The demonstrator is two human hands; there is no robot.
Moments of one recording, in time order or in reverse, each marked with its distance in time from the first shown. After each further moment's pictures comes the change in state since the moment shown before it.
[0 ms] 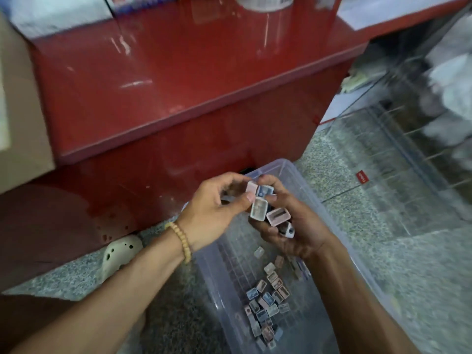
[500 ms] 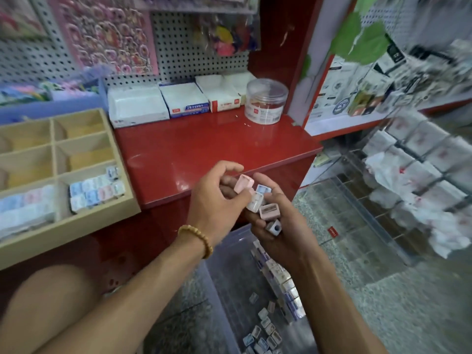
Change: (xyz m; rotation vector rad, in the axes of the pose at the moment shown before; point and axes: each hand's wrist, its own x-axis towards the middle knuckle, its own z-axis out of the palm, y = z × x) left_hand -0.041 0.121 -0.064 -0.014 0.393 0.258; right_hand 0.000 -0.036 0.167 -0.199 0.312 -0.316
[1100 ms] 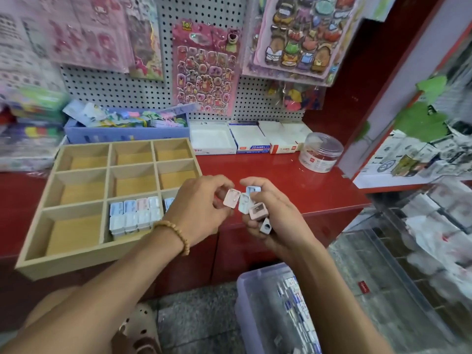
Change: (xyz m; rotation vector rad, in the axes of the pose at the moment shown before) left_hand 0.006 0.011 -0.174 0.481 0.030 0.120; right_hand 0.032 0.019 0.155 -0.457 -0.170 0.020
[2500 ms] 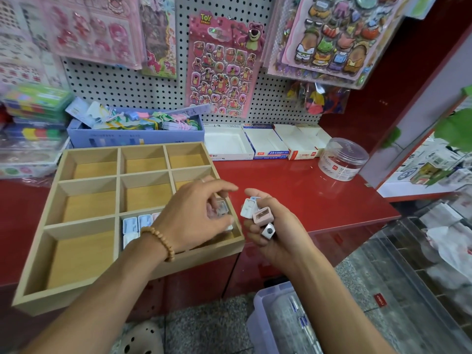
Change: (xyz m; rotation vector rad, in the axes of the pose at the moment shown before) left_hand 0.024 -0.073 -0.025 -0.030 -0.065 0.091; right_hand 0.062 0.037 0.029 0.252 0.151 0.152
